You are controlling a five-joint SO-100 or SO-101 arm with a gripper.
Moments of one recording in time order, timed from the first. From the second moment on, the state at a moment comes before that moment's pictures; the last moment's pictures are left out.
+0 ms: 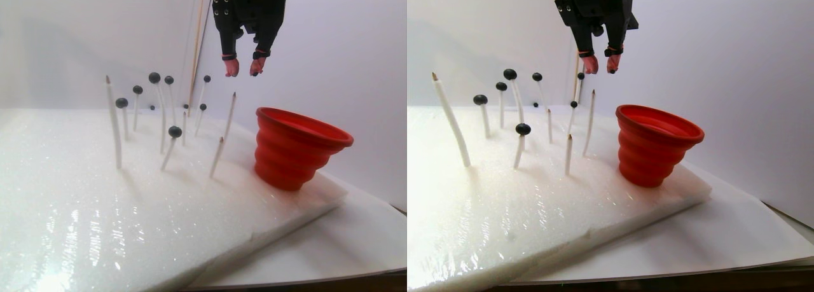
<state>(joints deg) 17.9 116.1 127.5 17.7 -80.9</state>
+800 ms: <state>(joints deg) 12.3 116.1 127.5 14.9 -77.0</state>
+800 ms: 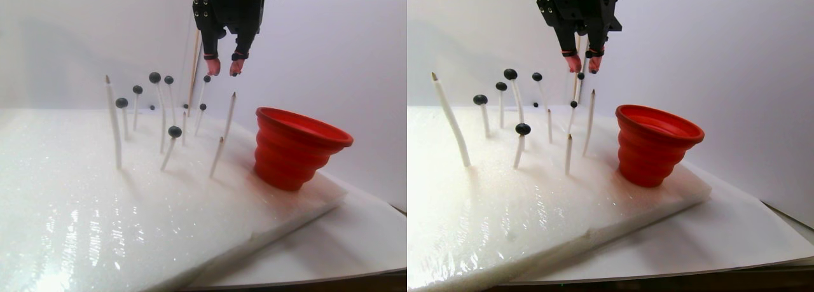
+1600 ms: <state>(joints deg) 9.2 108.2 127.5 4.9 -78.9</state>
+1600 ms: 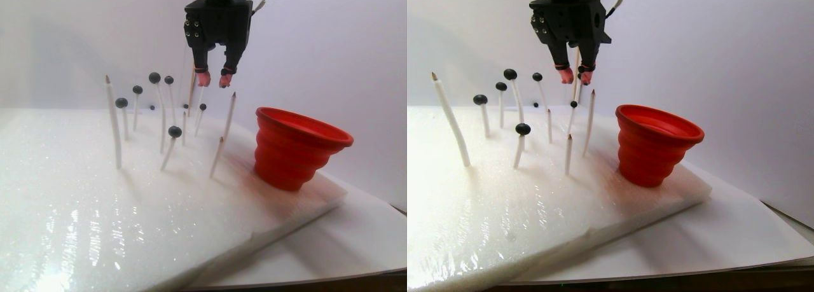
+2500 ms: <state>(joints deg) 6.9 98.1 126.3 -4.1 -80.3</state>
